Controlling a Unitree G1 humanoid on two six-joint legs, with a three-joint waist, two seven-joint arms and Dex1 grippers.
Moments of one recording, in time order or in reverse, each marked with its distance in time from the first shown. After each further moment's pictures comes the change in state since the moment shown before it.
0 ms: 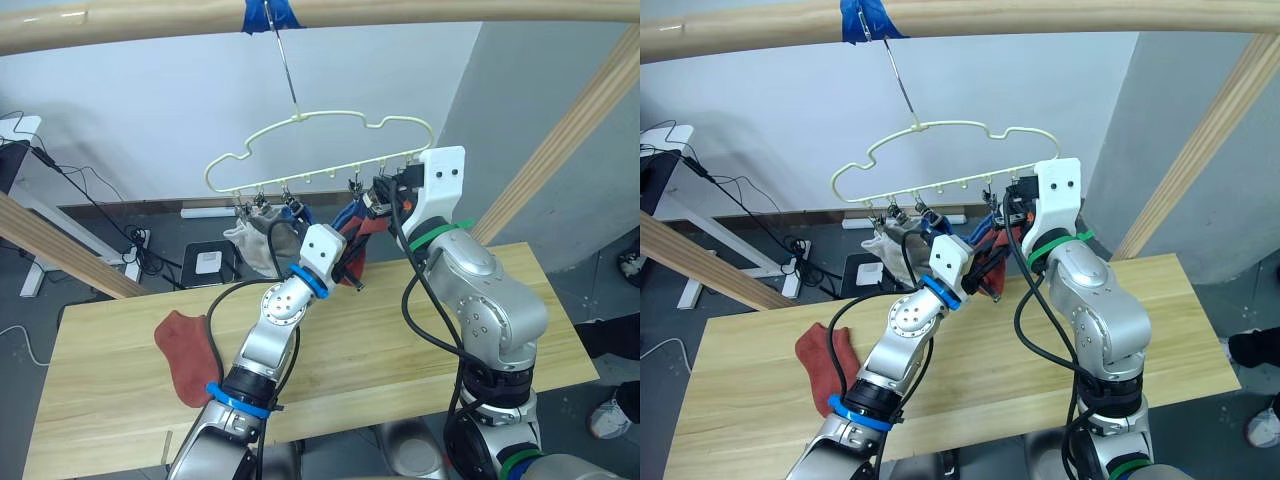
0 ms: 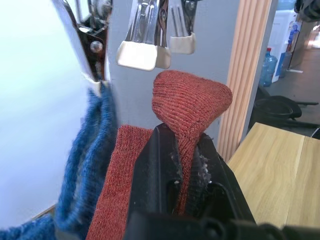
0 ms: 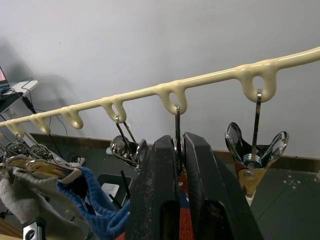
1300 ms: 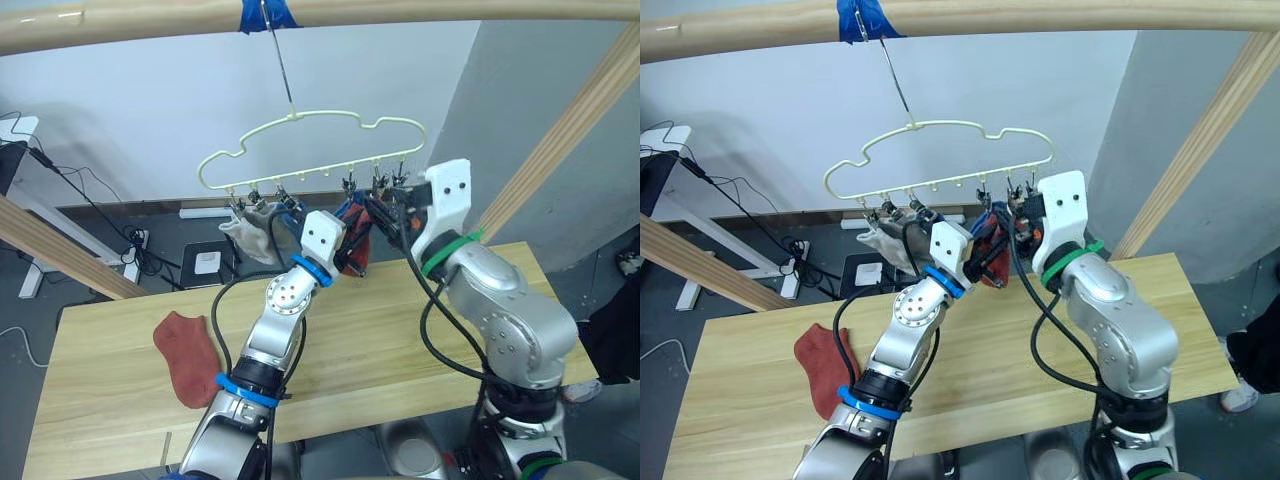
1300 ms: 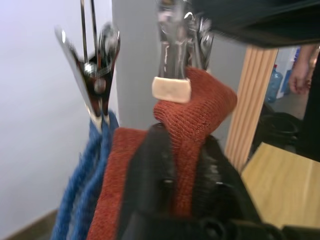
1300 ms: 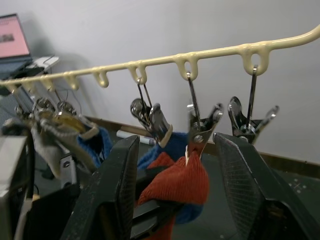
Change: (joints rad) left arm -0.049 -0.041 0.037 0.019 -0.038 0.054 -0.007; right arm 0.087 -0.192 0.010 -0.160 0.098 0.077 0.131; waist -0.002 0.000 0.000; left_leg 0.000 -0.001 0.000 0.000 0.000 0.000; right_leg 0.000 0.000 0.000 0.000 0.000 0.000
